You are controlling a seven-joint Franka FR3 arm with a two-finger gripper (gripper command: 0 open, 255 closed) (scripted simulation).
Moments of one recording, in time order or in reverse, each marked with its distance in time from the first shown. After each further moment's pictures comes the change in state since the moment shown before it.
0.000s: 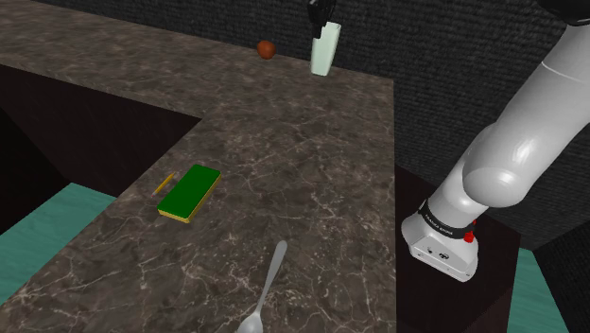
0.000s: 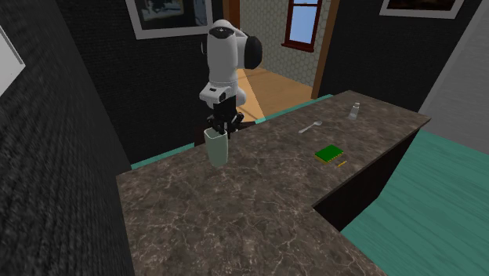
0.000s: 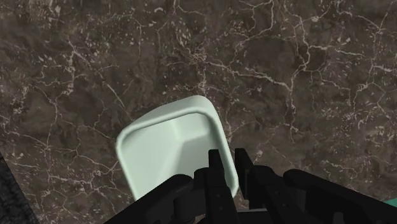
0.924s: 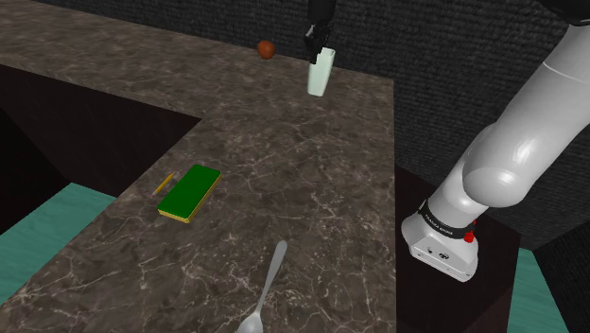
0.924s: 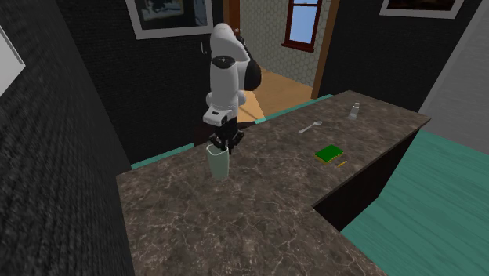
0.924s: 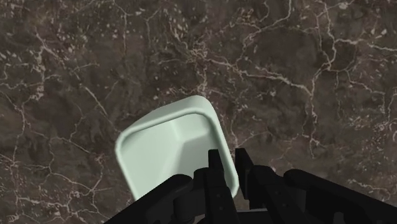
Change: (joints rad) arm 0.001 -0.010 0.001 -0.205 -0.002 0.195 0.006
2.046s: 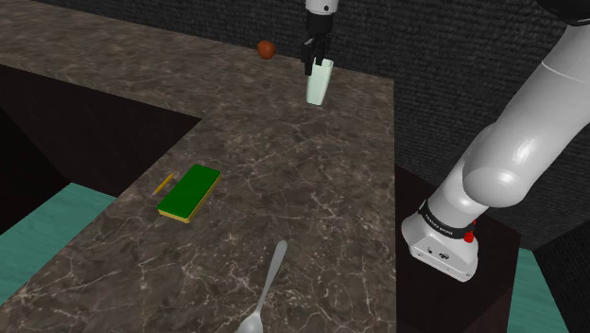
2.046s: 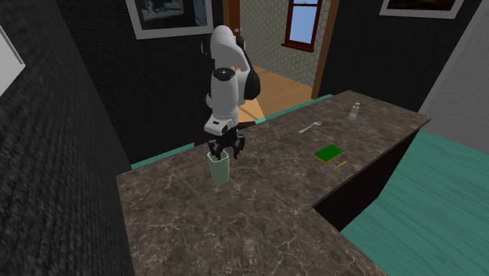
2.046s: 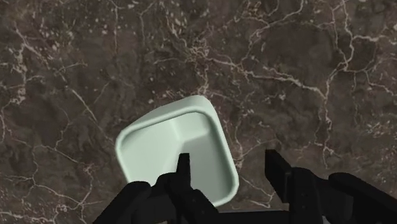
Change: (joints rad) arm -0.001 0.009 -0.001 -0.080 0.001 0.089 -0.001
